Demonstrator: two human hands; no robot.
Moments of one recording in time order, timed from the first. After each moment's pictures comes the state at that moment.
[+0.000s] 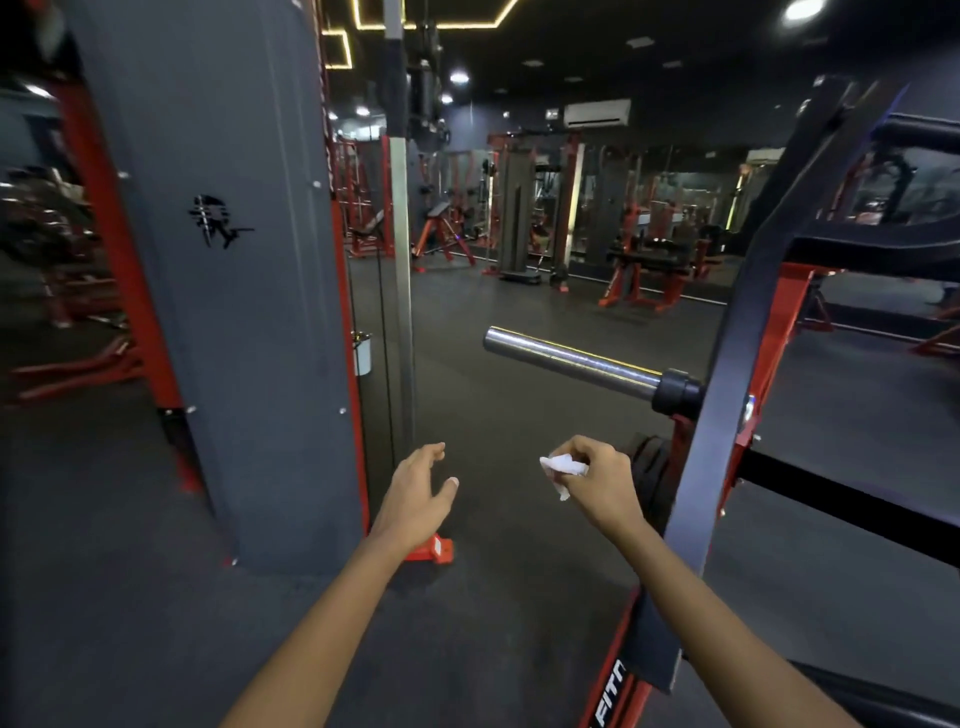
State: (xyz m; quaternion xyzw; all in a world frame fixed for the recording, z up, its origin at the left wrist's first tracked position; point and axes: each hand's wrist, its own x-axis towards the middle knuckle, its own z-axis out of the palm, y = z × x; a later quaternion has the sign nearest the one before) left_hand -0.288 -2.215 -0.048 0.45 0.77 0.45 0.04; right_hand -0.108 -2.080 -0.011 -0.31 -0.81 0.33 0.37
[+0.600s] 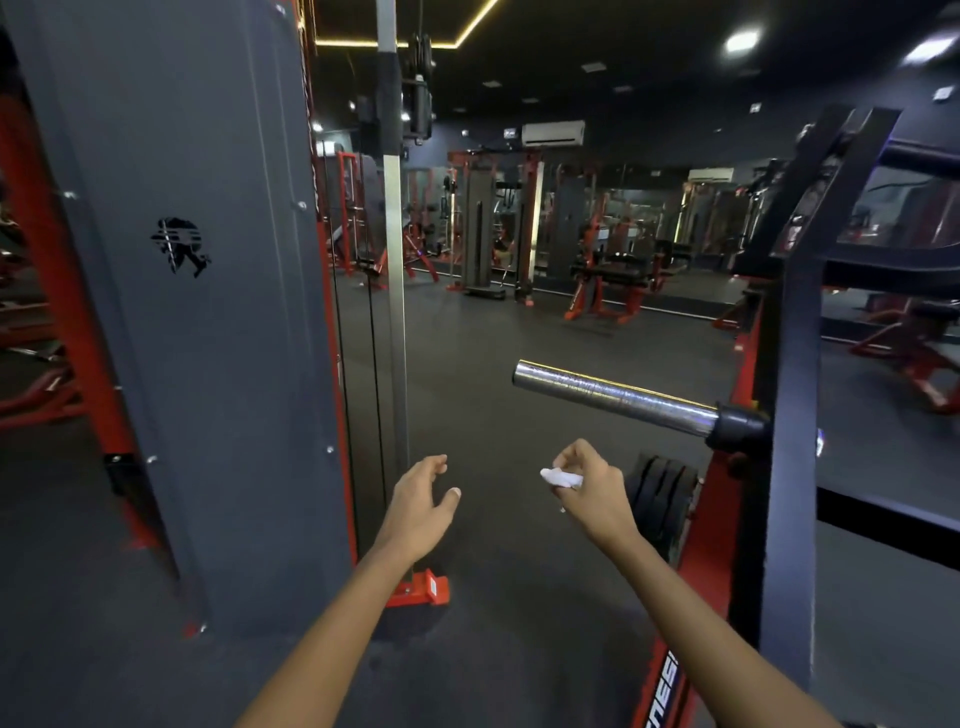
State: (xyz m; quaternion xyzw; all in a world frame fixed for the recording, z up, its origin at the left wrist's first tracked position) left_hand -0.412 -2.190 -0.040 0.47 0.74 0.47 0.07; right_hand -0.224 -2.076 -0.008 -0.37 -0.78 0.32 0.38
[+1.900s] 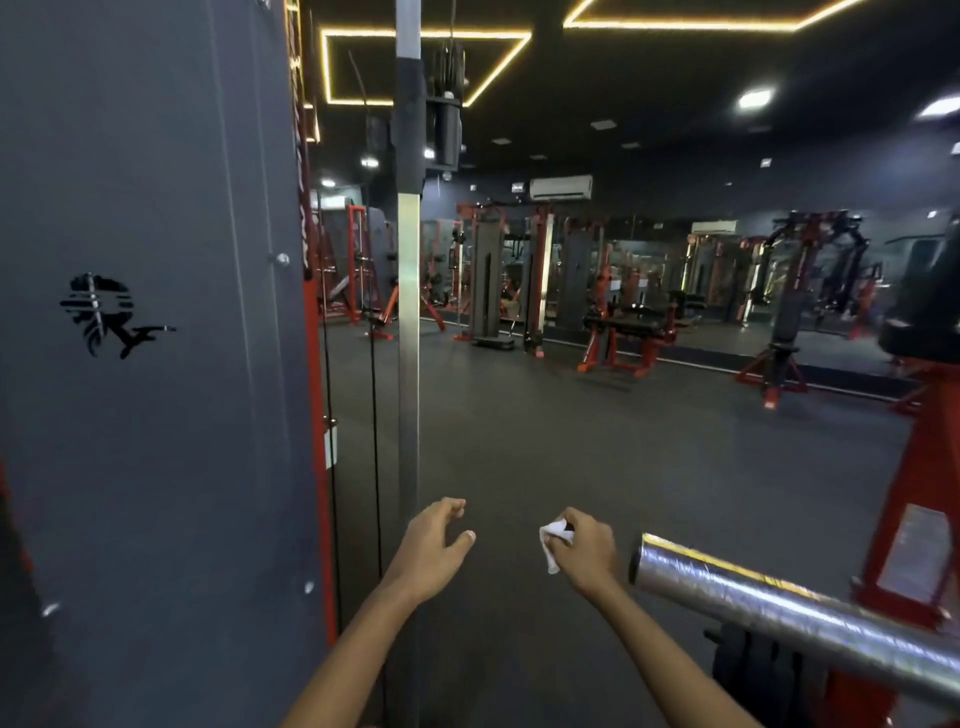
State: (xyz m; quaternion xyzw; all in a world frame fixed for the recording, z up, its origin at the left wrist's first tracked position) left_hand -0.658 -1.952 -0.030 0.51 0.72 0.46 0.11; right_hand -0.495 -1.831 -0.032 -0.45 -0.79 0.27 0.32
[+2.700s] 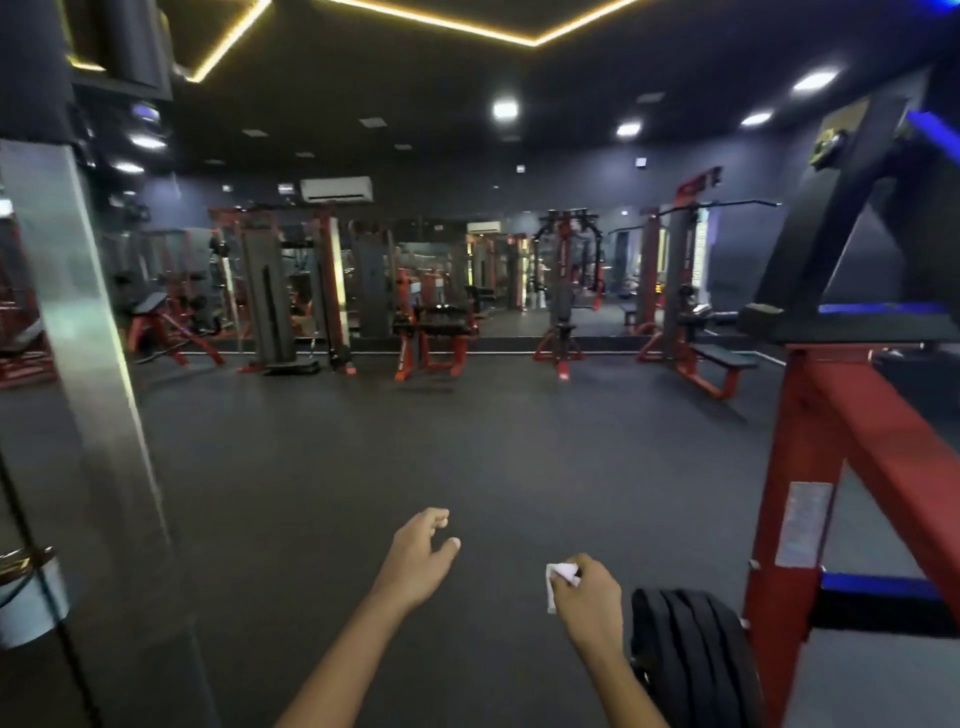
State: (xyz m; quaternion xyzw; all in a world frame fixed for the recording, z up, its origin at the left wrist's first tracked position) left_hand -0.754 -1.576 -0.031 0.65 0.61 0.41 0.19; right_hand -0.548 -1.590 -0.069 -0.66 -0.54 0.24 0.46
